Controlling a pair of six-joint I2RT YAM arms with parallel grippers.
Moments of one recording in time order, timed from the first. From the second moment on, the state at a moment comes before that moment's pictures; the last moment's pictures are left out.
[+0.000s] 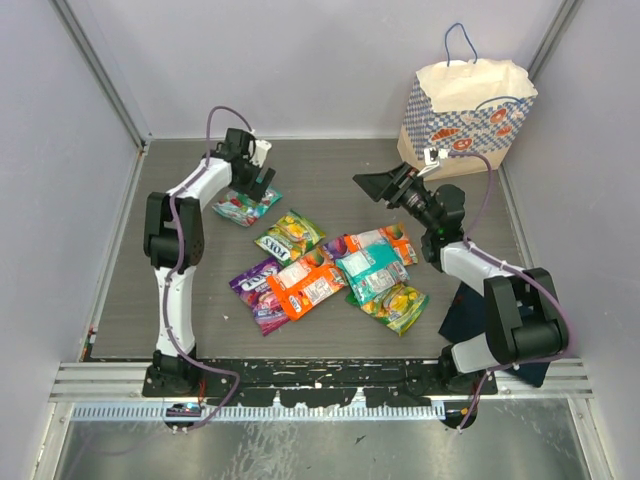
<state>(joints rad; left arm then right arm) -0.21 2.21 1.80 -0.57 0.02 0.30 0.19 1.44 0.70 0.91 -0.53 0.94</state>
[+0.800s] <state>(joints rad) -0.08 2.33 1.98 -0.54 -0.24 0.16 0.19 1.49 0.75 0.92 -0.56 0.98</state>
